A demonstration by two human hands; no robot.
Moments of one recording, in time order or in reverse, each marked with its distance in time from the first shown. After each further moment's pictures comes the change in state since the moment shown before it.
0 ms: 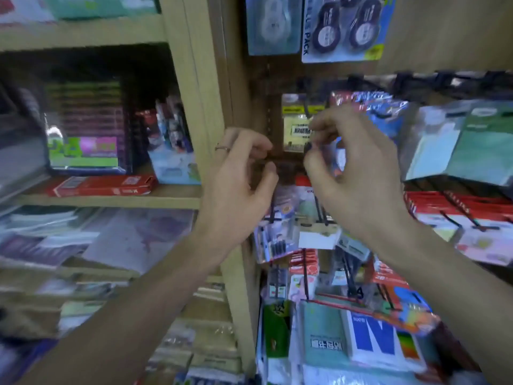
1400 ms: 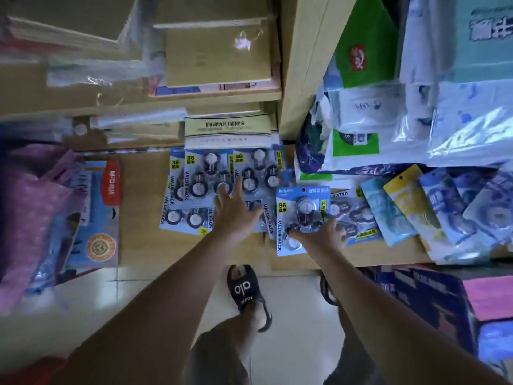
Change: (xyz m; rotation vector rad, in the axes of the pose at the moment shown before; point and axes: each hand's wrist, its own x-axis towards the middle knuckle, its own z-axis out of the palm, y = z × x) left_hand -0.672 -0.390 0.129 0.219 -1.228 -1.295; right_hand -0.774 0.050 0.349 -0.249 -0.950 1.954
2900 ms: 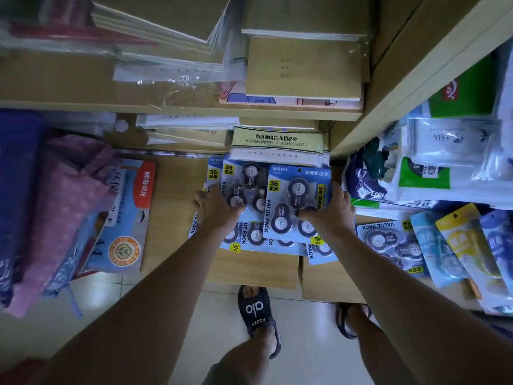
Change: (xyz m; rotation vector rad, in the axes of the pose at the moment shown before) left_hand 0.062 -0.094 -0.064 -0.138 0.270 -0.163; right_hand 0.006 -0.112 0.032 -0.077 0.102 -0.398
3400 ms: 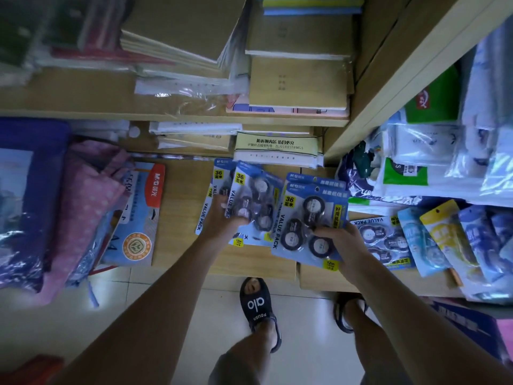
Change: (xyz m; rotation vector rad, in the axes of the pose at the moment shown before) left_hand -0.053 -0.010 -0.021 -0.526 -0.184 -0.007; right_hand -0.060 0.032 -0.030 0.804 -0.243 0.273
